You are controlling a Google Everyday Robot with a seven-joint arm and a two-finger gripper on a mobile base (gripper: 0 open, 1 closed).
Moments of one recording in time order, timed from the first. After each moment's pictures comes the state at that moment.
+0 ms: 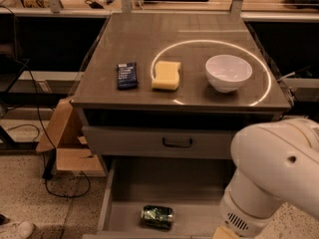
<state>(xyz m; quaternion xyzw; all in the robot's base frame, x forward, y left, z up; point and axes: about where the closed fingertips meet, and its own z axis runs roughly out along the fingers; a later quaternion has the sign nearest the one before) 0.268 -0.148 0.713 0.42 -0.90 -0.08 0.05</state>
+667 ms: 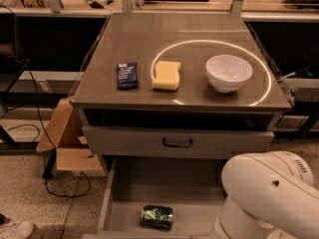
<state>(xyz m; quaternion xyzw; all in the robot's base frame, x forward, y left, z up) 0.213 -0.121 0.671 0.36 -0.92 -0.14 0.11</state>
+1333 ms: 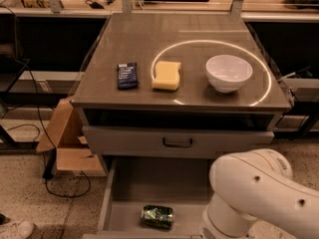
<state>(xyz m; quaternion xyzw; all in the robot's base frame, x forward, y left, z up) 0.235 -0.108 0.651 0.32 -0.93 -0.13 0.10</state>
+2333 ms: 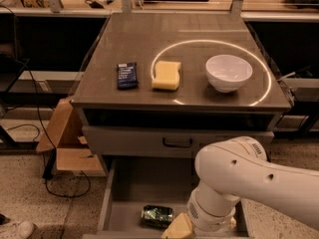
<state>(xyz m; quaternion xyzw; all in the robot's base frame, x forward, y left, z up) 0.284 -0.095 0.626 0.16 -0.98 -0.09 0.10</state>
